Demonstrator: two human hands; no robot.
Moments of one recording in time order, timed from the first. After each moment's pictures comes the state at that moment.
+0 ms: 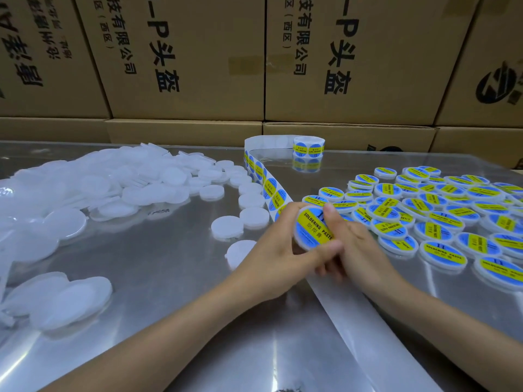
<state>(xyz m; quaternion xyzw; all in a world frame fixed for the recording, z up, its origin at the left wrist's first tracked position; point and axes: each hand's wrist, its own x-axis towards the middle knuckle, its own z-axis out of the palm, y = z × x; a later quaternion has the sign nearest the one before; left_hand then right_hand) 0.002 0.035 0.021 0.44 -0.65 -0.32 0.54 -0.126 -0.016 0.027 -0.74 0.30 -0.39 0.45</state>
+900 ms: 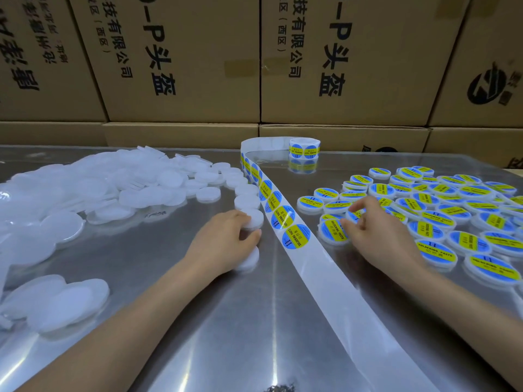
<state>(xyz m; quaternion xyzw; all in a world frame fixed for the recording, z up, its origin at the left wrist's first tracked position) 0.074 0.016 0.008 0.74 -0.62 0.02 0.25 -0.162 -0.076 0.015 -0.78 0.53 -0.32 0.12</state>
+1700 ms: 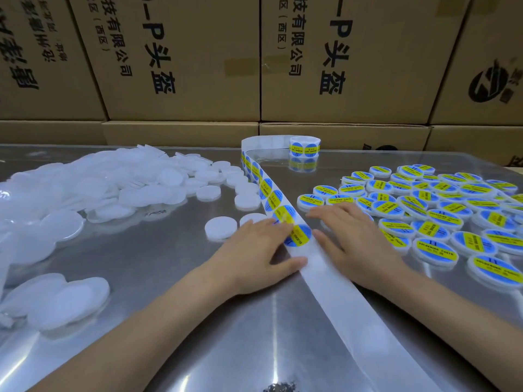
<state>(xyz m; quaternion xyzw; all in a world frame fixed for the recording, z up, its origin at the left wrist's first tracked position) 0.038 0.022 0.008 0.61 -0.77 0.04 0.16 -0.146 -0.057 0.011 -0.90 0.32 -0.29 -0.03</state>
